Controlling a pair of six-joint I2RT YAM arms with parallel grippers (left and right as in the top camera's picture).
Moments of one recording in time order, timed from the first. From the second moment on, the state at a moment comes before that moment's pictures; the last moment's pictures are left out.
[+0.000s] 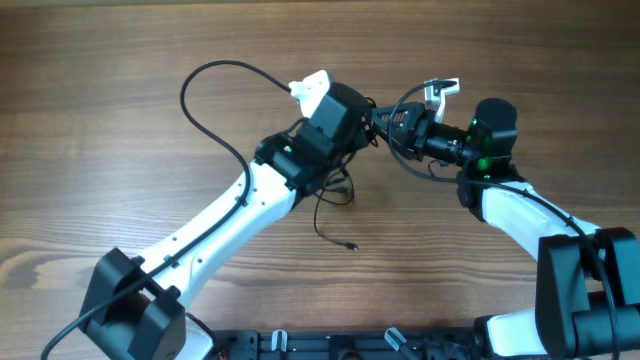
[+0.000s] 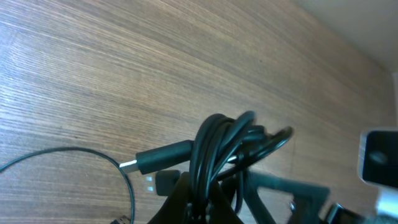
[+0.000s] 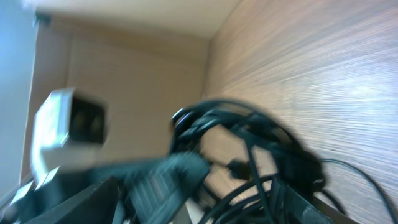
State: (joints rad) left arm -0.71 1.63 1.26 -0.43 -0.20 -0.95; right arm 0.11 1.61 0.68 0.68 -0.97 1.14
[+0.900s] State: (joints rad) left arm -0.71 1.63 1.26 -0.35 -0.02 -0.39; right arm 0.07 1.61 0.68 0.63 -1.06 1.39
